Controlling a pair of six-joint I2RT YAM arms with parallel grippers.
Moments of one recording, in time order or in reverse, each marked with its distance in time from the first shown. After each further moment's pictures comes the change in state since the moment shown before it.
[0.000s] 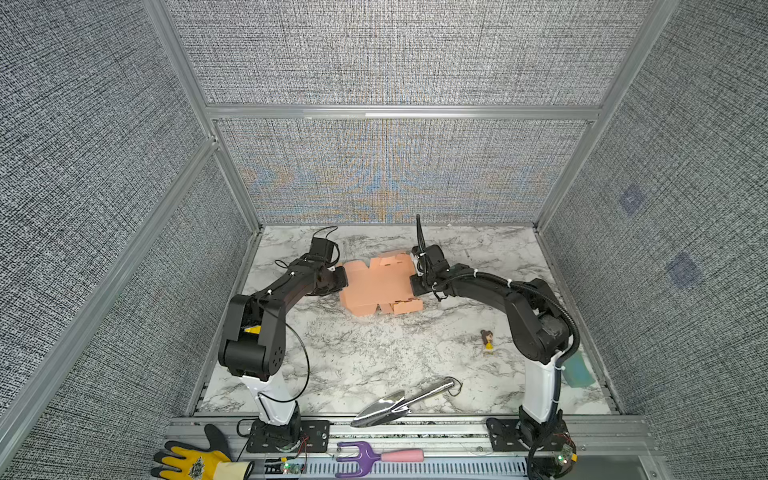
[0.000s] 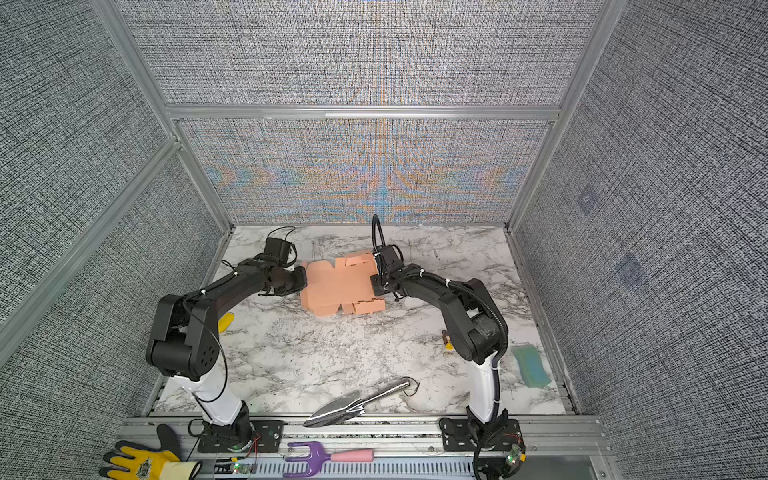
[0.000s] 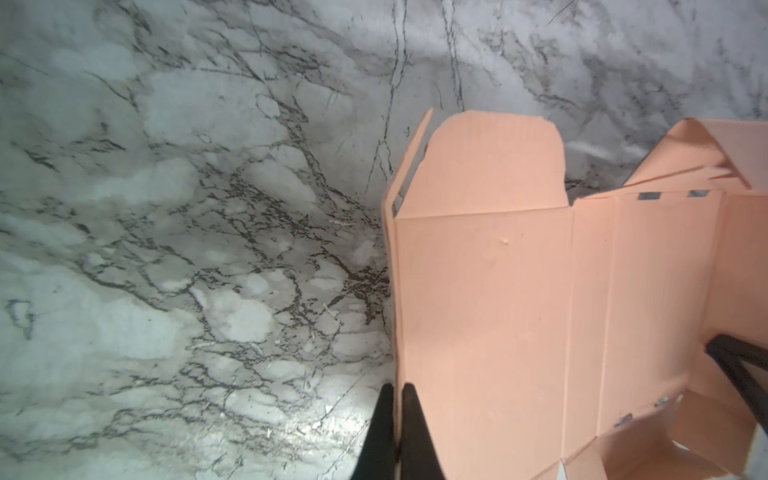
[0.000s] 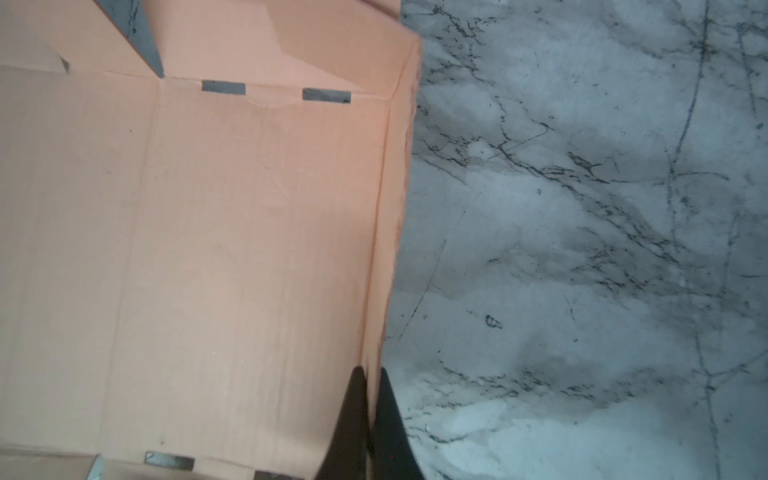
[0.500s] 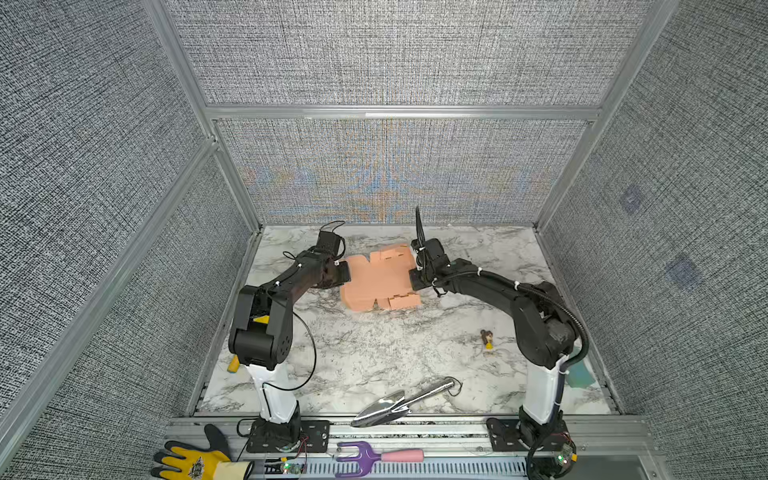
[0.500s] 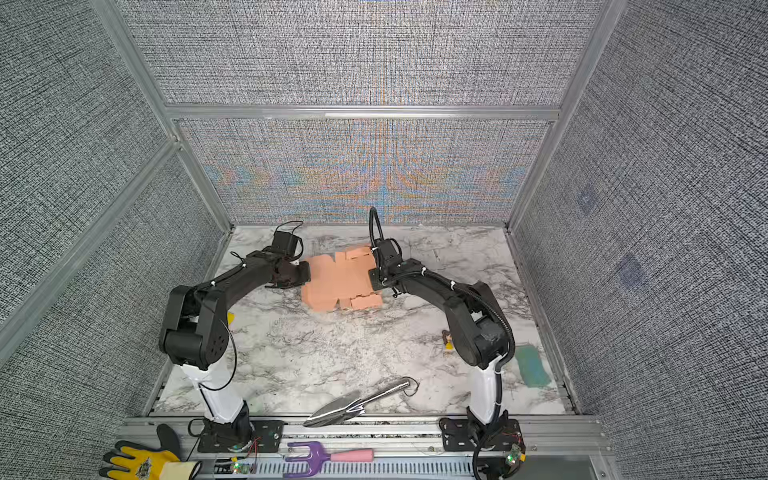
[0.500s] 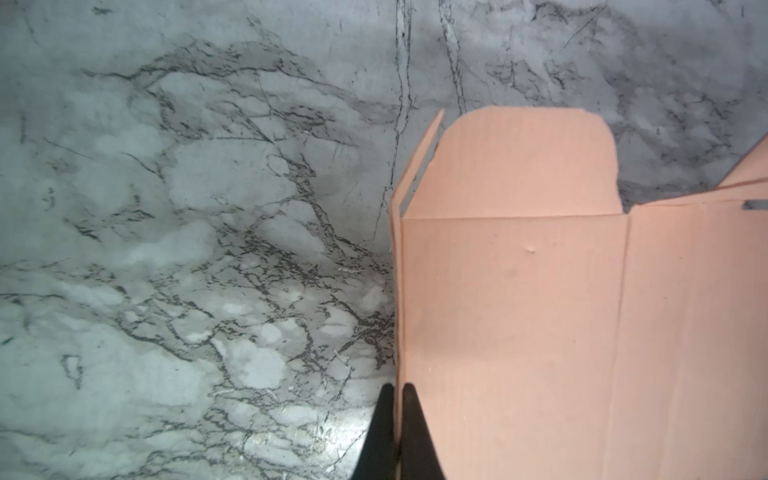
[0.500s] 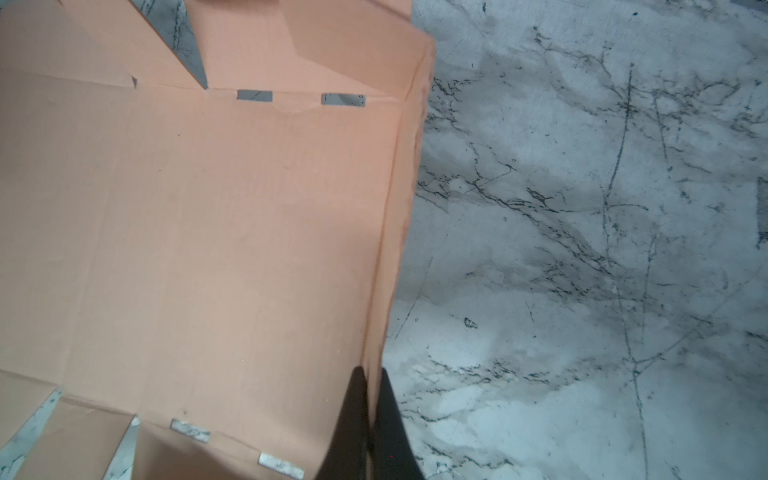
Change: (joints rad) left arm -0.024 0.083 0.127 -0.058 -0.096 0.044; right arm 0.019 -0.047 0.053 -0.059 0.045 0.000
